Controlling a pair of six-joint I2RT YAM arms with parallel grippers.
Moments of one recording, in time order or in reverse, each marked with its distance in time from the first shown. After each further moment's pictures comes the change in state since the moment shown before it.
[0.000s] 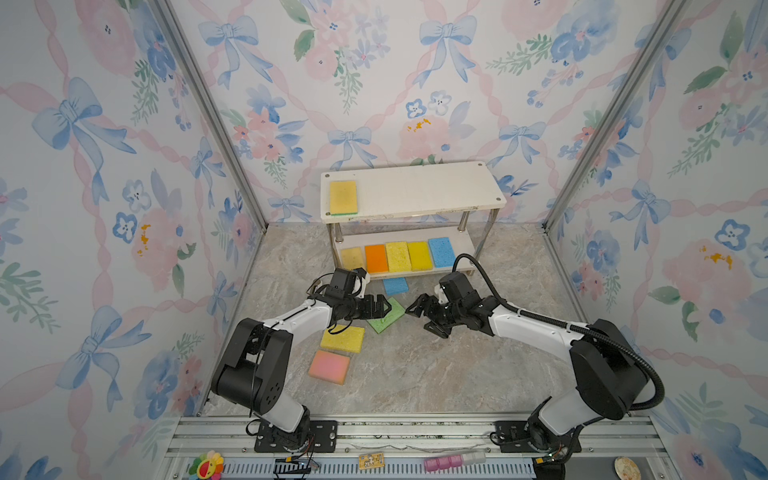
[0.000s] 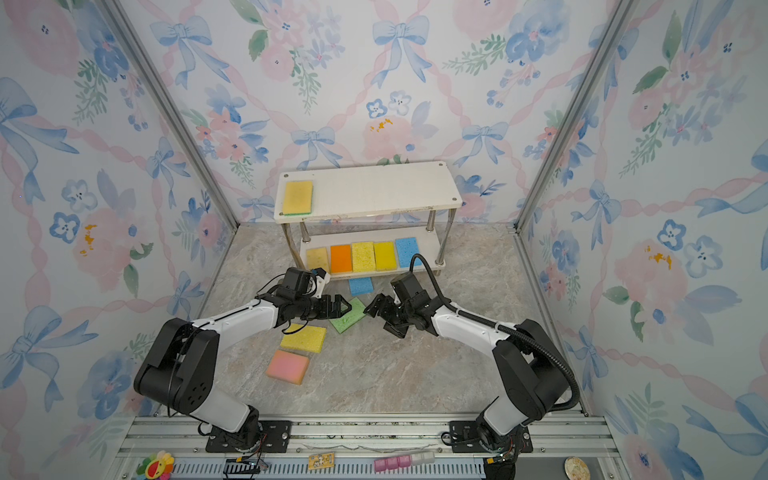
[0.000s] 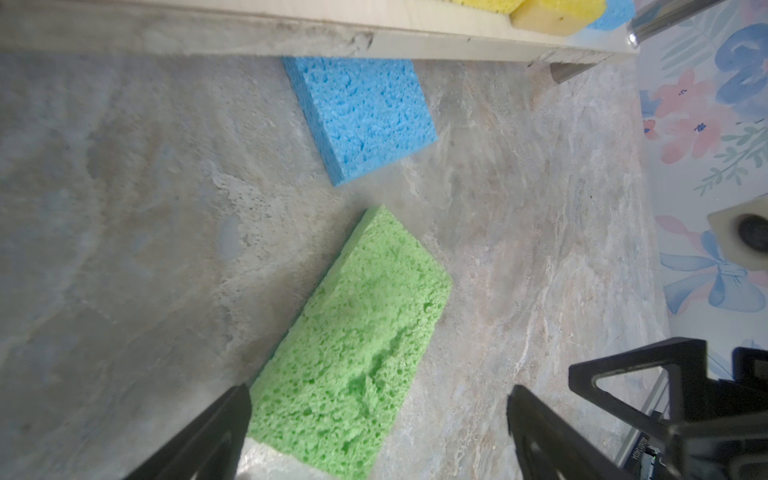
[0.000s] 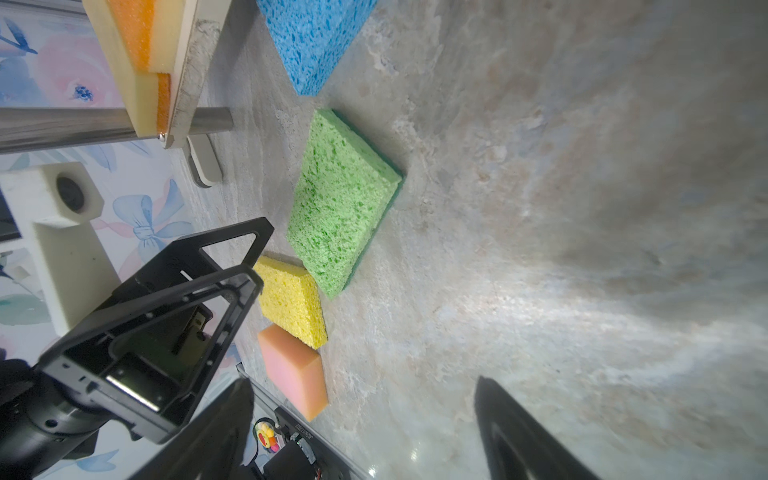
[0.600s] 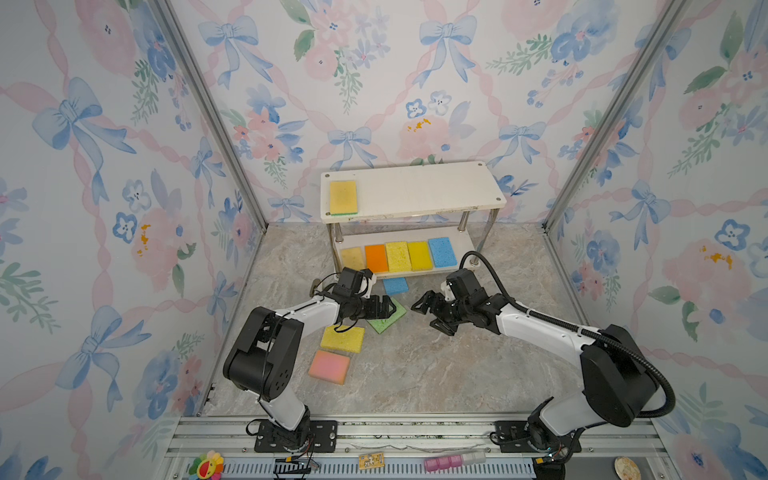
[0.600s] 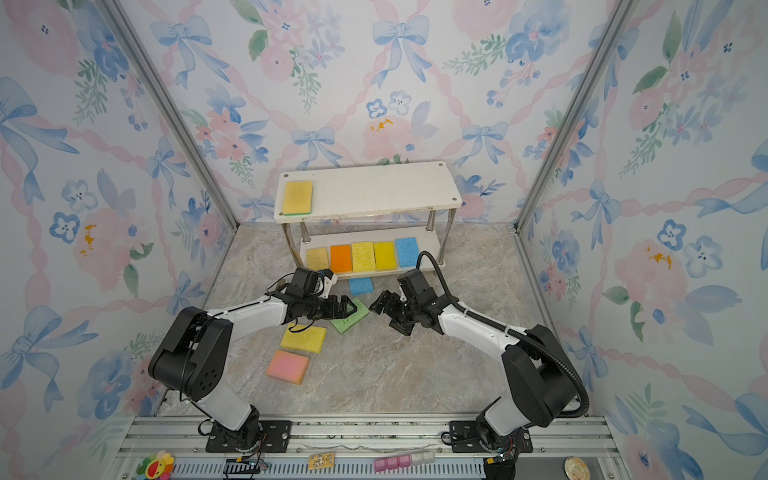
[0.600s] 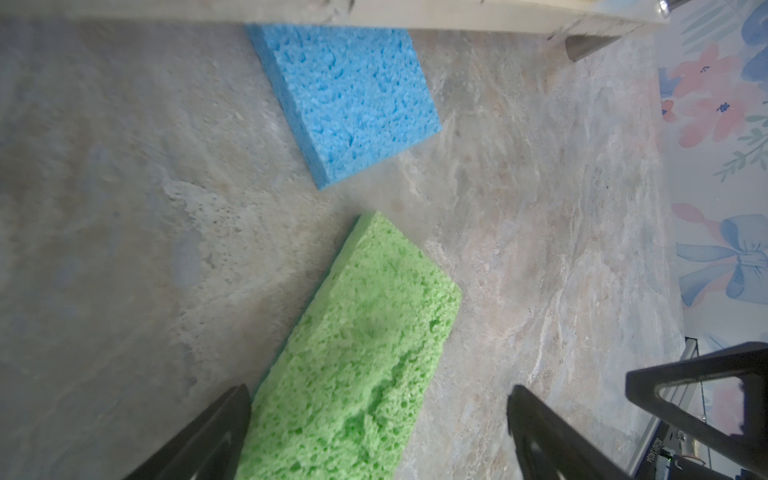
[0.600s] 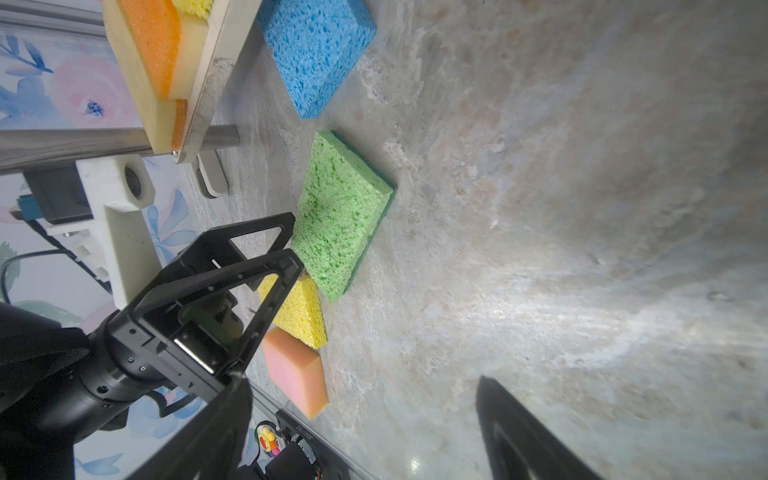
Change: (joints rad) left arm -0.042 0.084 0.035 0.022 -0.001 0.003; right arm -0.036 -0.042 0.000 -0.042 0.000 -0.022
